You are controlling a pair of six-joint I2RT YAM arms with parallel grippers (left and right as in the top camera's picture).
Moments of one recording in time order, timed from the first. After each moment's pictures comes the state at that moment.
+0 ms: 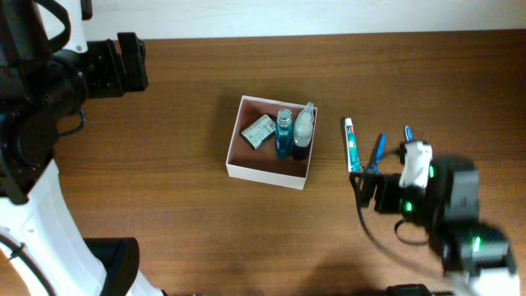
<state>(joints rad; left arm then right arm) -0.04 1.82 2.90 -1.69 0.05 -0.09 0.03 0.90 0.95 -0.92 -0.29 0.22</state>
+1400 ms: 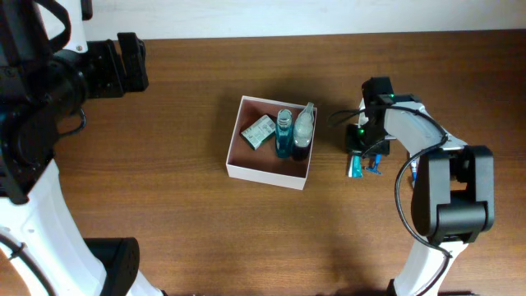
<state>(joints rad) -0.04 1.82 2.90 -1.69 0.05 -0.09 0.03 2.03 1.39 -0.88 -0.09 0.20</state>
